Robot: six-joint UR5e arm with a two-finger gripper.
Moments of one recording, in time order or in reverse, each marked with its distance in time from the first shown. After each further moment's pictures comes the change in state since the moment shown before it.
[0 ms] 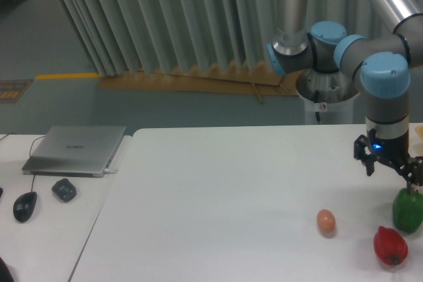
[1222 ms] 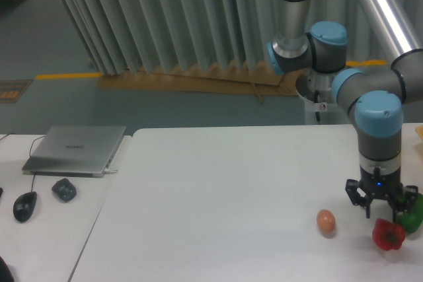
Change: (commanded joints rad) arm -0.074 -0.153 0.038 0.144 -0.086 -0.666
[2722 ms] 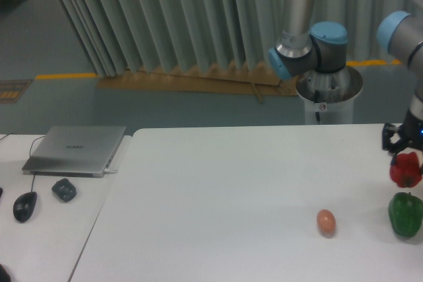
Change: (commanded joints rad) arm 0.106 0.114 0.029 -0.223 -0.147 0.128
